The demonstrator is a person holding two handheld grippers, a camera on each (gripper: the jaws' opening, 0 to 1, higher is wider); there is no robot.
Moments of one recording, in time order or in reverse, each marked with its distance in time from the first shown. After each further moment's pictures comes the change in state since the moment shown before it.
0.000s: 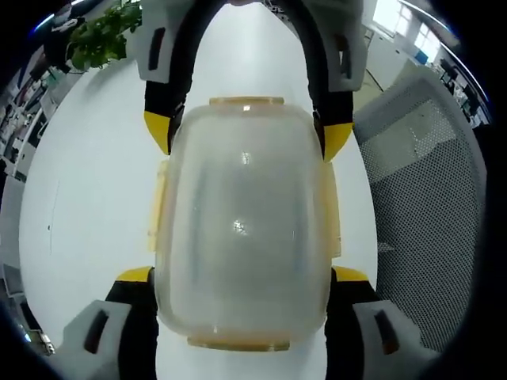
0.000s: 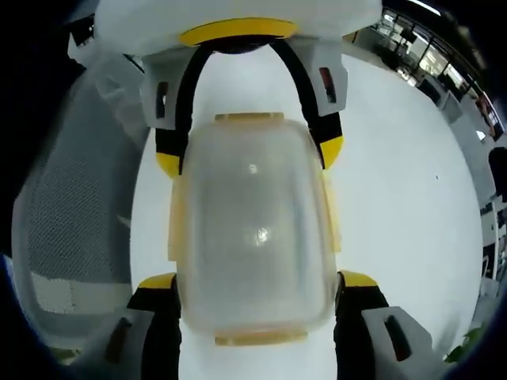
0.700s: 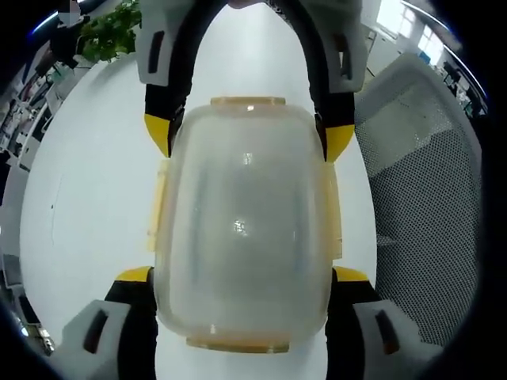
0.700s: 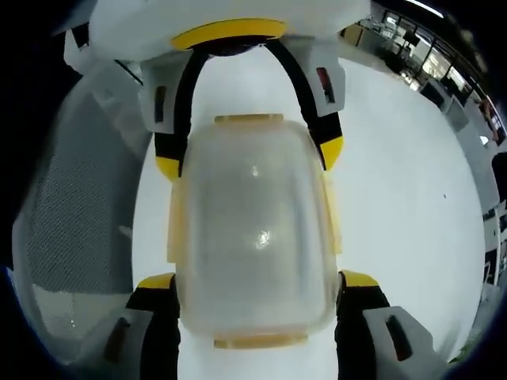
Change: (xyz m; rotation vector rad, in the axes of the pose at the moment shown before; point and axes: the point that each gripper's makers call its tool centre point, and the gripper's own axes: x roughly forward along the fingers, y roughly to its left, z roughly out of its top) left arm -0.010 -0.007 -0.038 -0.018 -0.009 0.016; right arm 0.017 0.009 0.038 -0.007 -0.019 0.016
